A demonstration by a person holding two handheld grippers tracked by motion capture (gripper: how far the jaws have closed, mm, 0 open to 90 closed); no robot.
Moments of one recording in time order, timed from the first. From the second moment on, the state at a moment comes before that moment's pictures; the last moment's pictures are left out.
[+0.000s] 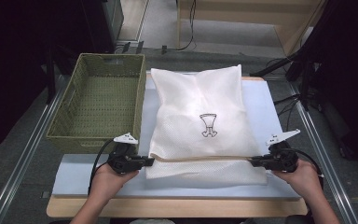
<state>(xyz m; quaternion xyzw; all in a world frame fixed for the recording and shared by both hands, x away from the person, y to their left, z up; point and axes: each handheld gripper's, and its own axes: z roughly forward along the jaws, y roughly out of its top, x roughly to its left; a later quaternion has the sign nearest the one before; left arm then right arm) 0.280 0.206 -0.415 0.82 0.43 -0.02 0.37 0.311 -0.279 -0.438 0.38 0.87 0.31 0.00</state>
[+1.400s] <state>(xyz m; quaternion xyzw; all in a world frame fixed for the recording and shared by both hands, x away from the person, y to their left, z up) 0.279 0.207 -0.416 0.82 0.43 -0.02 0.37 0.306 -0.293 -0.438 0.41 0.87 0.28 0.02</state>
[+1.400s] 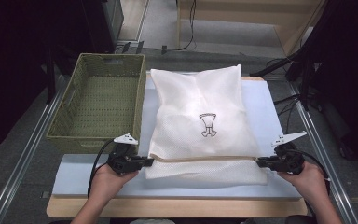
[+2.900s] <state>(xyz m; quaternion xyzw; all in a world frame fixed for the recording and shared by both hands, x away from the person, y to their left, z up) 0.266 0.234 -0.409 0.81 0.44 0.02 0.38 0.312 -0.292 -0.427 0.40 0.84 0.36 0.08</state>
